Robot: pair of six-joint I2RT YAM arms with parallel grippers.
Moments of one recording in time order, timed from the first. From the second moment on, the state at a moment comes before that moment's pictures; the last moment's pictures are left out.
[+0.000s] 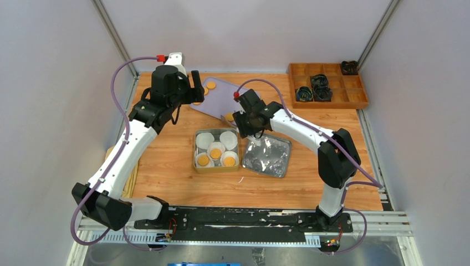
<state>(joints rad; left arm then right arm) -0.38 1.28 1.39 -0.51 -0.17 -0.29 0.73 1.81 1.48 -0.64 0.04 0.20</state>
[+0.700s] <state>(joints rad) -0.38 1.28 1.39 -0.51 -0.16 -0.29 0.74 1.80 1.53 -0.72 0.14 0.20</state>
